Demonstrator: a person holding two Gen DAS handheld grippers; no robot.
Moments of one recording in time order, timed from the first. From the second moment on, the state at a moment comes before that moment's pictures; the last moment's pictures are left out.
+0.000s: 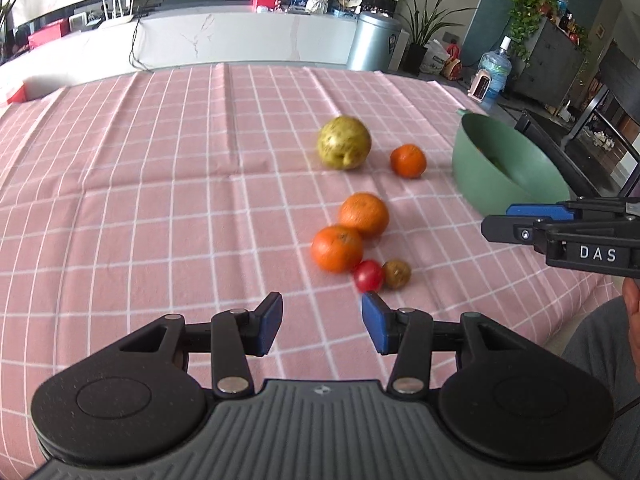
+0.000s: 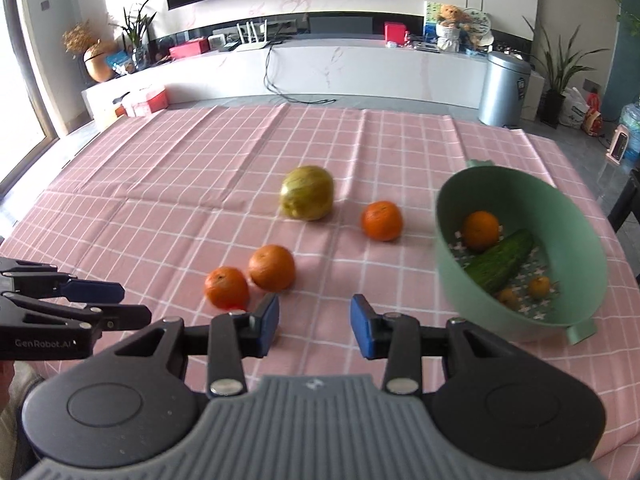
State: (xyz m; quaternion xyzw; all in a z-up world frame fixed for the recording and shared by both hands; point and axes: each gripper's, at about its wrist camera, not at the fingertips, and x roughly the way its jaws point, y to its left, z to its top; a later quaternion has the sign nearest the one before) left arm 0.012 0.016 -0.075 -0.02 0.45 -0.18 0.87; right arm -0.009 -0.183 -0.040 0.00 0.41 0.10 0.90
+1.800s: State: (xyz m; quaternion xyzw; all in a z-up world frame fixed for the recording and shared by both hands) left arm 0.037 0.013 -0.119 -0.02 0.50 -0.19 0.84; right arm 0.031 -0.142 -0.117 -0.02 0.47 0.17 0.86
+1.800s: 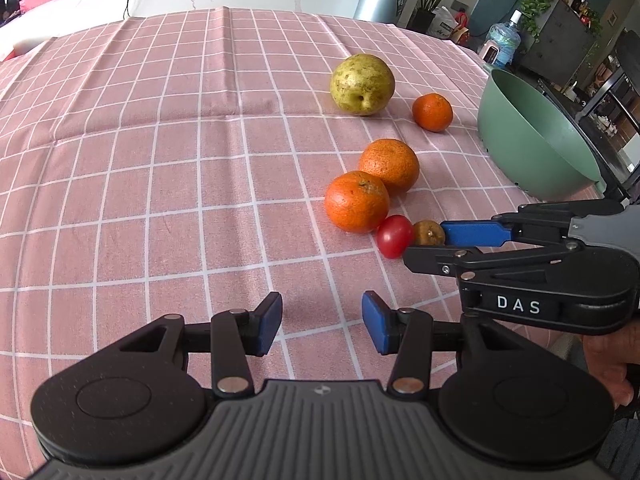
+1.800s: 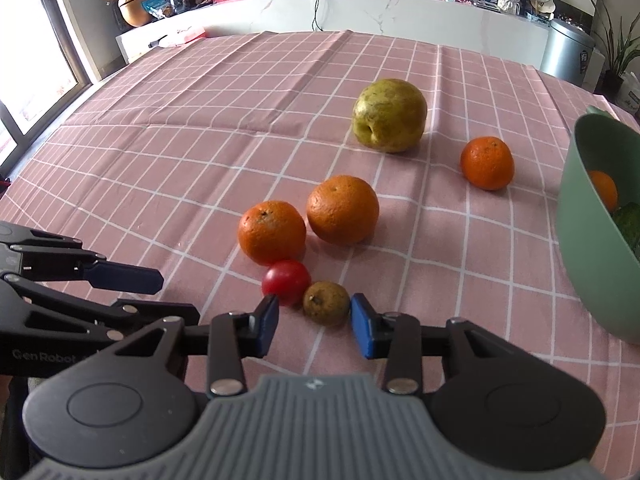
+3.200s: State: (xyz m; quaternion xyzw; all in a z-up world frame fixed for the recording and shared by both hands) left arm 0.073 -0.019 -0.110 0.01 0.49 -0.21 0.85; right arm 0.031 -0.185 -0.115 -0.02 0.47 0.14 0.87
